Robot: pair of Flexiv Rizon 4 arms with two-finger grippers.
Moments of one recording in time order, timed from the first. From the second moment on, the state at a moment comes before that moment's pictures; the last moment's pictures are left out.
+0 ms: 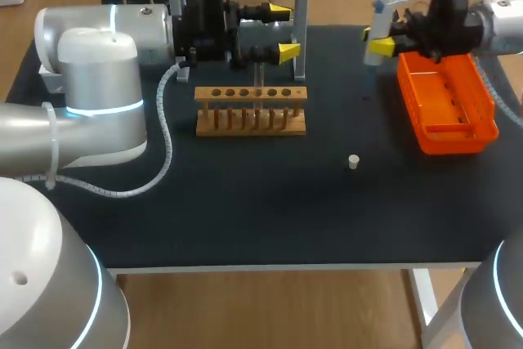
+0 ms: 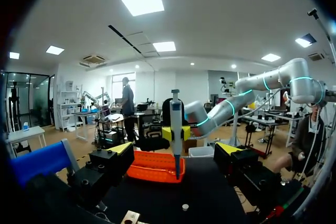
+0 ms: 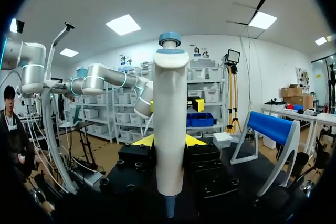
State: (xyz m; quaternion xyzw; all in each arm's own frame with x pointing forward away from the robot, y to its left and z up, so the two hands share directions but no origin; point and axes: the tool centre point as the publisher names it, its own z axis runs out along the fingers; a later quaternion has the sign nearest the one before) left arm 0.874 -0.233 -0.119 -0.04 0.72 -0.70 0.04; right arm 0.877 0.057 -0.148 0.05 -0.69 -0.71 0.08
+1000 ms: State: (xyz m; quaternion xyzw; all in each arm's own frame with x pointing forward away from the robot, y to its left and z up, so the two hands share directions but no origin) left arm 0.874 -0.232 -0.119 -0.04 0.72 -0.70 0.04; right arm 0.864 0.163 -0.156 0.06 -0.71 -0.70 0.08
